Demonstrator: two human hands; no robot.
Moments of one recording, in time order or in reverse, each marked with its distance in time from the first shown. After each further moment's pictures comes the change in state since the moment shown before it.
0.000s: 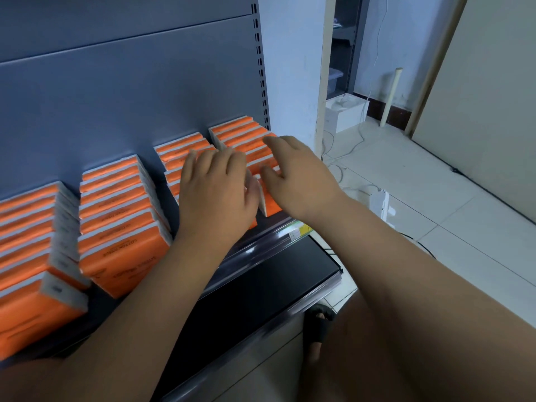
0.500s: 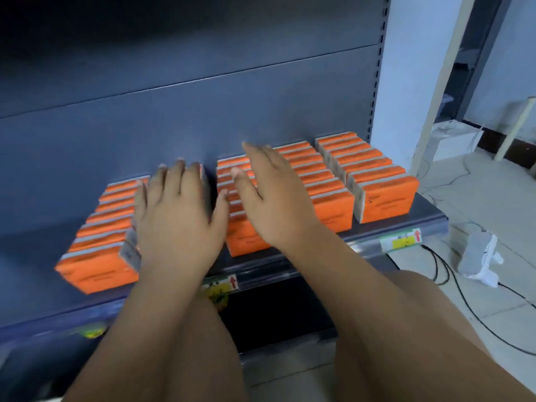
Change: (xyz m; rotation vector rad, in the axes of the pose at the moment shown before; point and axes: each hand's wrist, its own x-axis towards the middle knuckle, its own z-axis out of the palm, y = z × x) left_hand -0.120 -0.115 -0.138 0.266 0.052 -0.503; right_hand -0.026 -0.177 0.078 0.304 0.089 -0.339
